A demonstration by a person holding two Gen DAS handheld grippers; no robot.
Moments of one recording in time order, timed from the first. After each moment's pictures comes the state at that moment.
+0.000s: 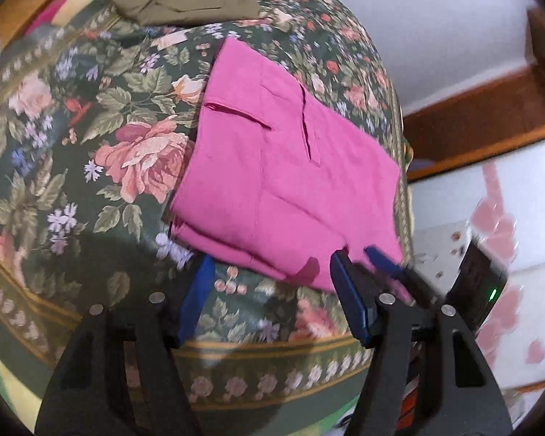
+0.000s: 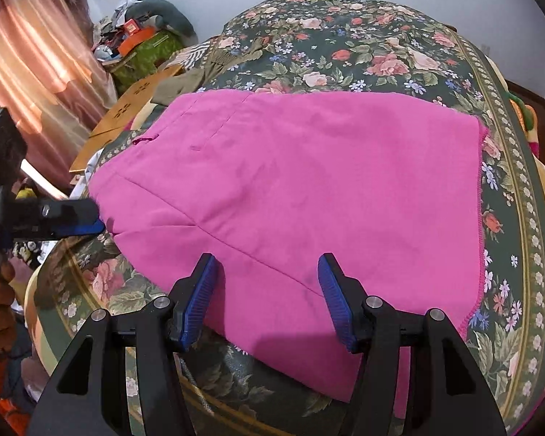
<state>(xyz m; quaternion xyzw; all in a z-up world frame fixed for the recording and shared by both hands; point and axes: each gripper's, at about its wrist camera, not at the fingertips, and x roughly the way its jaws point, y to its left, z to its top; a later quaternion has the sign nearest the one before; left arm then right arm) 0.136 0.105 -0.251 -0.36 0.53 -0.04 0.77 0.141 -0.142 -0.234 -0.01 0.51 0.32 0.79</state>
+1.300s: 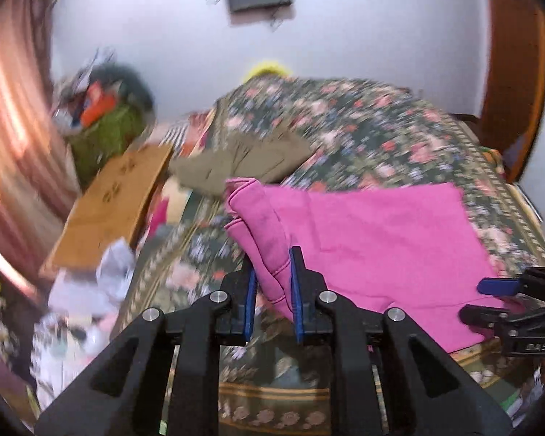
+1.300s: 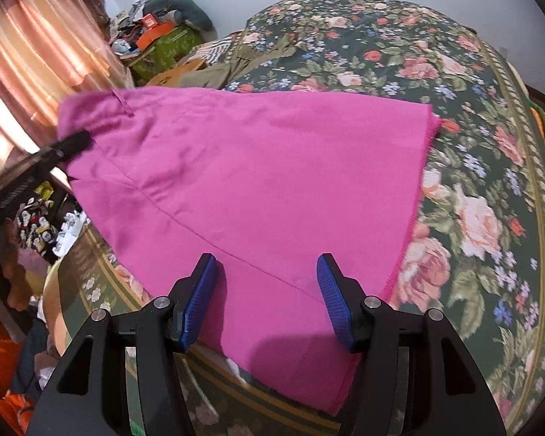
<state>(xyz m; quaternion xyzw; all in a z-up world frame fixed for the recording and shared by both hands) 0.110 0.073 -0.176 0.03 0.36 0.14 0.92 0.130 -0.125 -0.225 -0.01 0.52 0.35 0.78</state>
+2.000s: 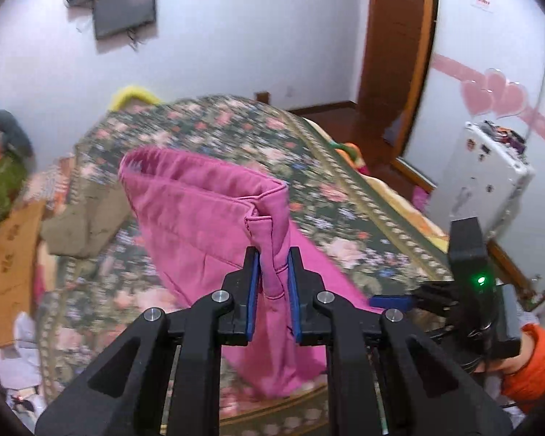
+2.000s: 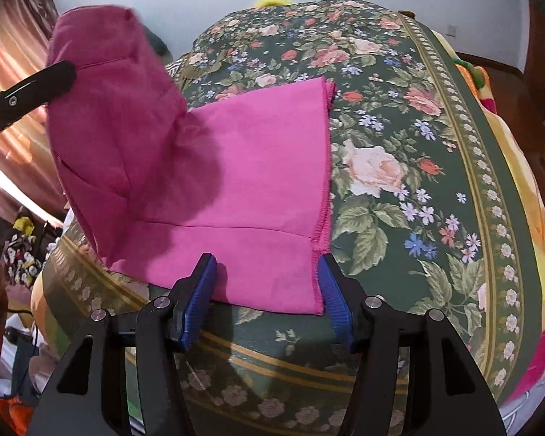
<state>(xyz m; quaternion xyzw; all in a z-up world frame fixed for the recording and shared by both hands) 0.155 -0.050 -0.146 0.03 0.38 -0.12 0.92 0.125 -0.197 -0.229 0.04 0.52 0.27 0.81</state>
